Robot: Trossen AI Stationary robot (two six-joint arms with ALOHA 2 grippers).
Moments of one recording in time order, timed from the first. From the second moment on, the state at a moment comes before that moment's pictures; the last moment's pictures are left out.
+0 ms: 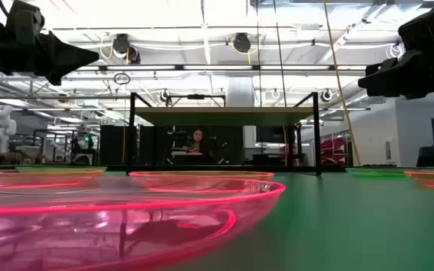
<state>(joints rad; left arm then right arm) -0.03 0.01 0.01 0.18 -0.38 0.07 0.11 0.18 0.02 0.01 0.05 -0.20</state>
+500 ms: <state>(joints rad) -0.03 0.01 0.01 0.18 -0.38 0.07 0.11 0.18 0.02 0.01 0.05 -0.11</state>
